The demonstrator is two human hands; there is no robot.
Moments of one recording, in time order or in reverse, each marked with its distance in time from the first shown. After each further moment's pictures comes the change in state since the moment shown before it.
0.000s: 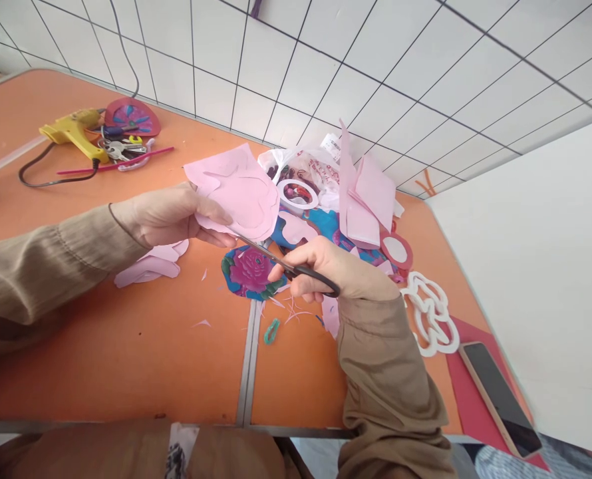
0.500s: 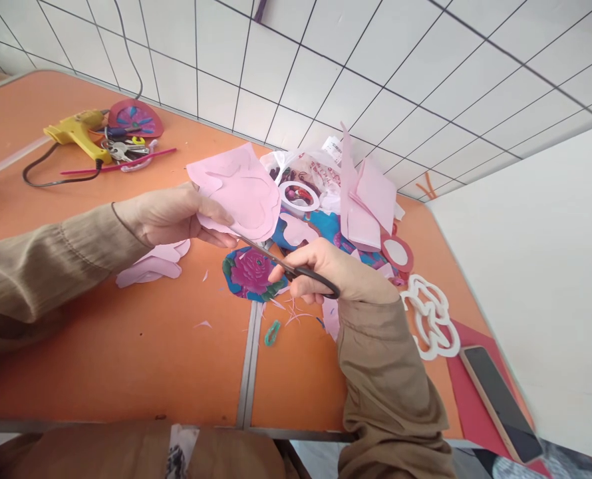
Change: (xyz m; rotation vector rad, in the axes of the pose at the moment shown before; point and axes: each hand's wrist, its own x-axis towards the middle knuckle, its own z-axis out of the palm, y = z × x) left_hand 0.002 -0.002 -0.004 -0.017 -0.033 0.006; right_hand 0.008 0.013 -0.002 0.080 -0.030 -0.088
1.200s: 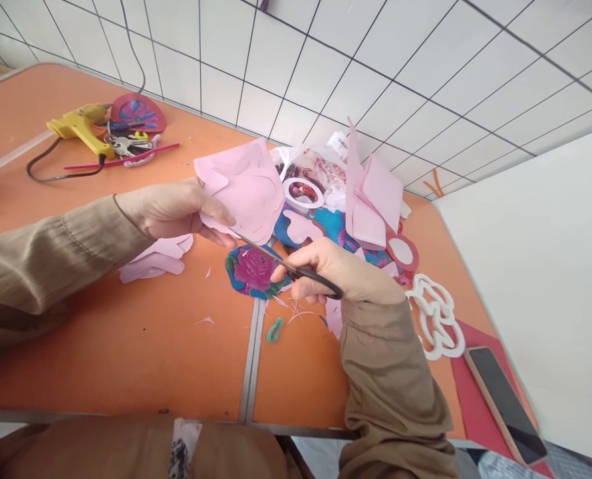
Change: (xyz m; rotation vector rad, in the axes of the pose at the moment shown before) left_hand 0.002 0.001 -0.005 0.063 -0.031 -0.046; right_hand -0.007 -0.010 0.010 -0.061 0.063 0.028
